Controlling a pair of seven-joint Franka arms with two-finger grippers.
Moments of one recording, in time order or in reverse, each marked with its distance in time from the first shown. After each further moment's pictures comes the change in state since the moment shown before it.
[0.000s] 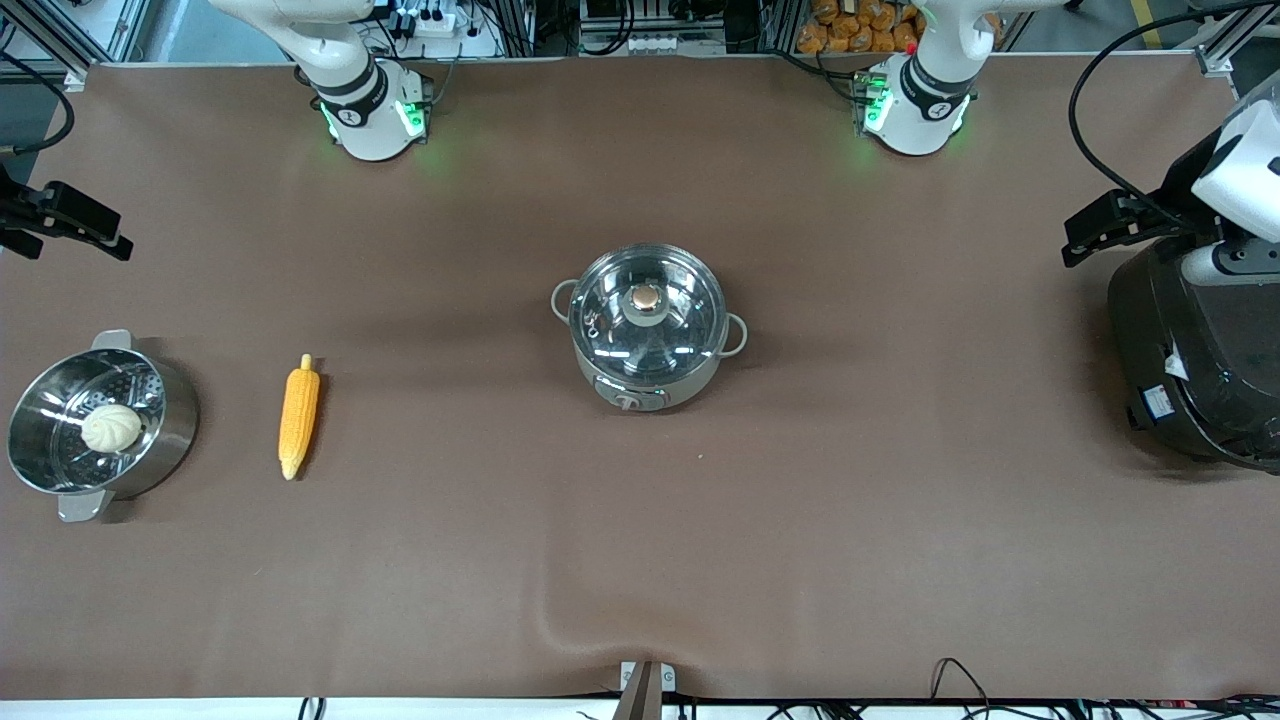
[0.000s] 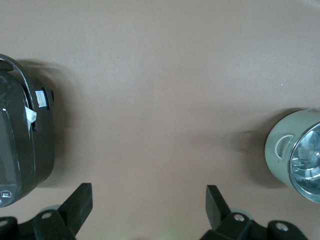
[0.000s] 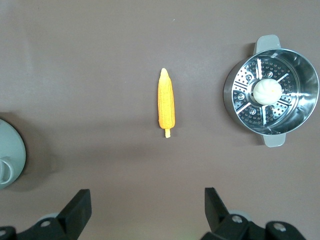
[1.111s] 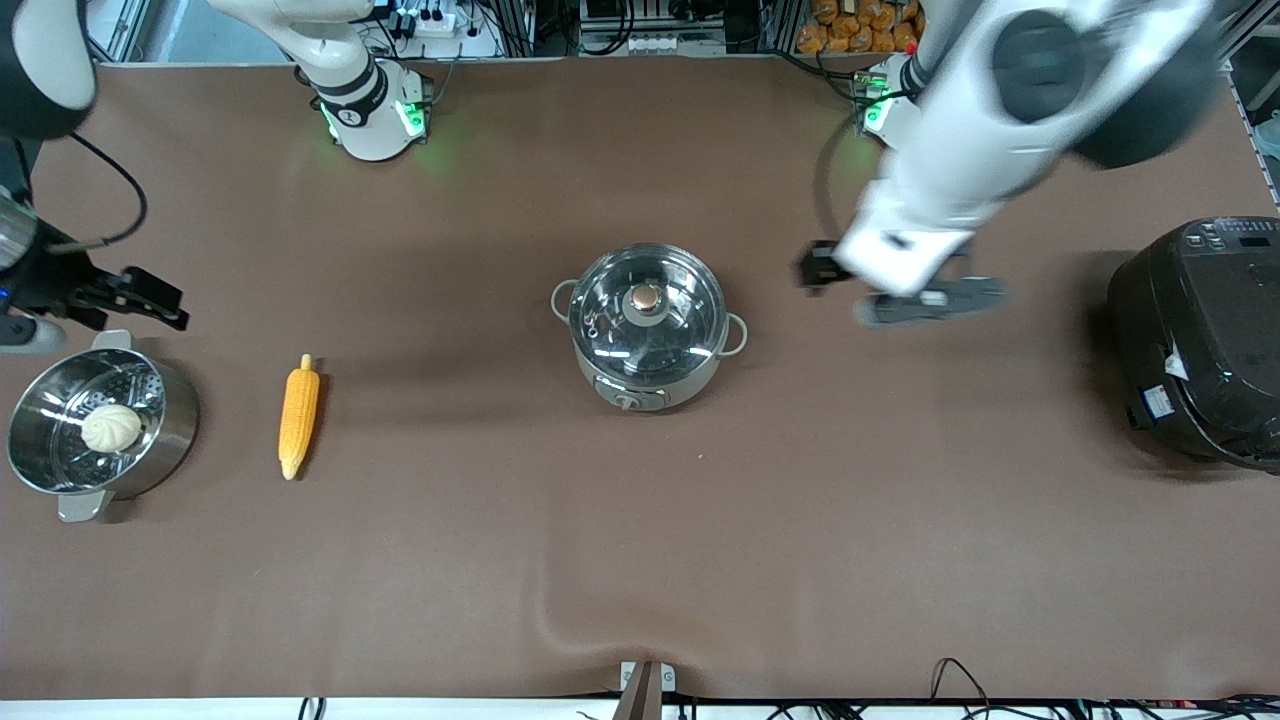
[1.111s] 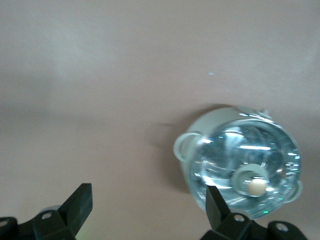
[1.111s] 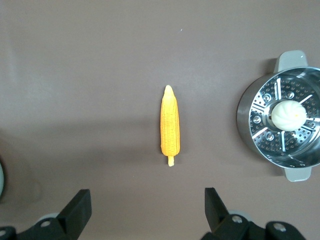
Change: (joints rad) left arm -0.358 0.218 -0.120 0.015 -0.002 0.179 -0.635; right arm 0.016 0.054 -0.001 -0.203 -0.001 0.281 -0.023
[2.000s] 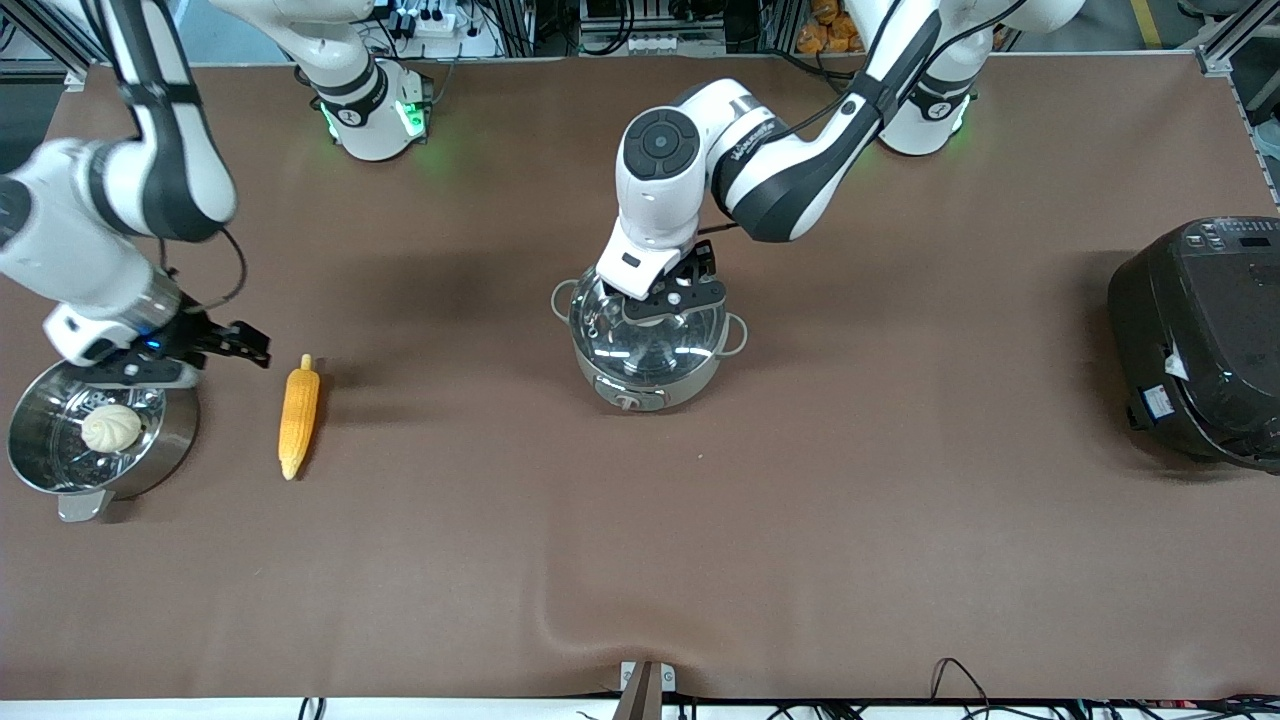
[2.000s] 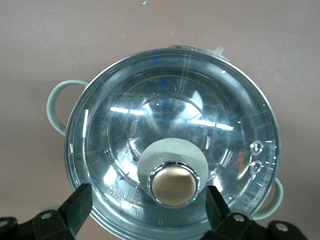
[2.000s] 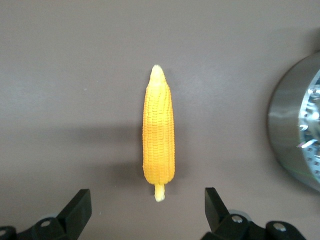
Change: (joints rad) left arm -0.288 0.232 0.004 -0.092 0.074 0.323 -0.314; right arm -0.031 0.076 -0.008 -0.485 0.000 0.616 -0.058
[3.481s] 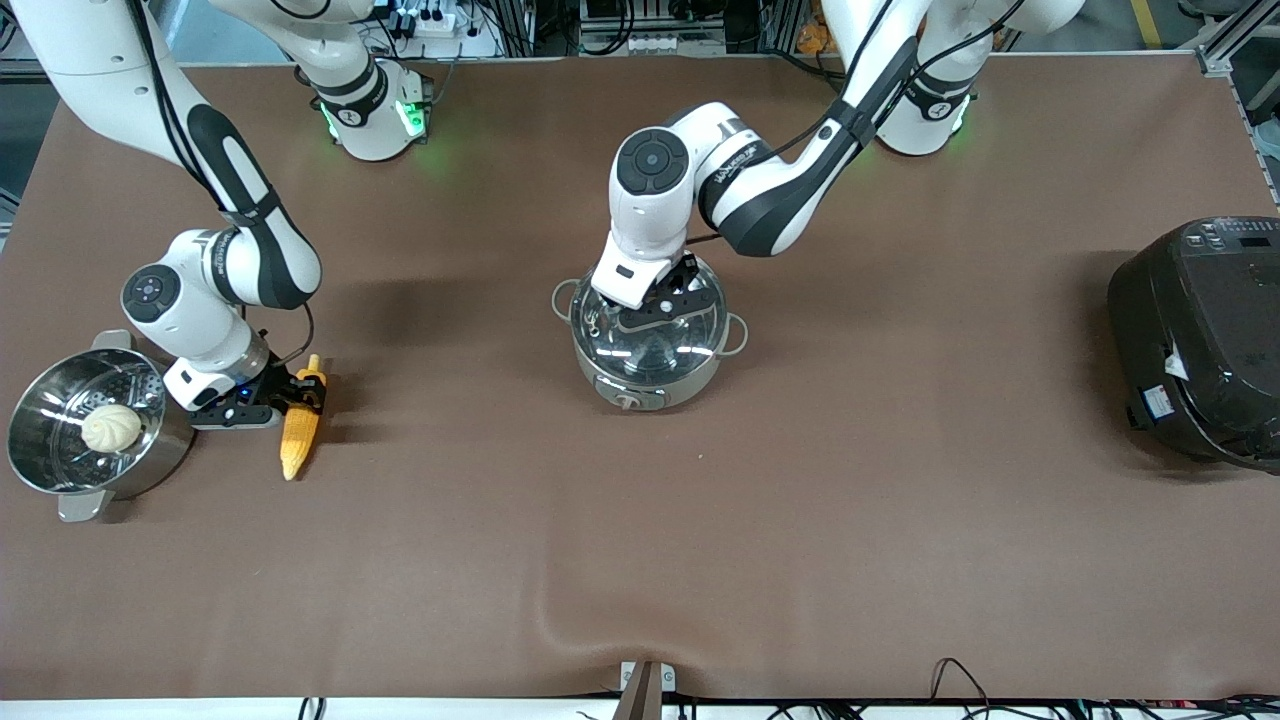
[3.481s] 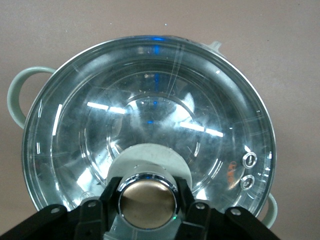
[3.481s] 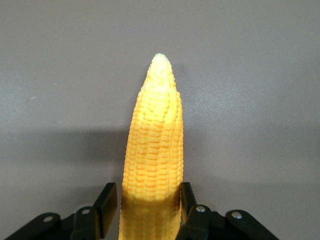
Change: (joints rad) left arm -0.018 0.044 0.002 -0.018 0.002 0.093 -0.084; right arm 0.005 0.294 0.006 -0.023 0.000 0.391 -0.003
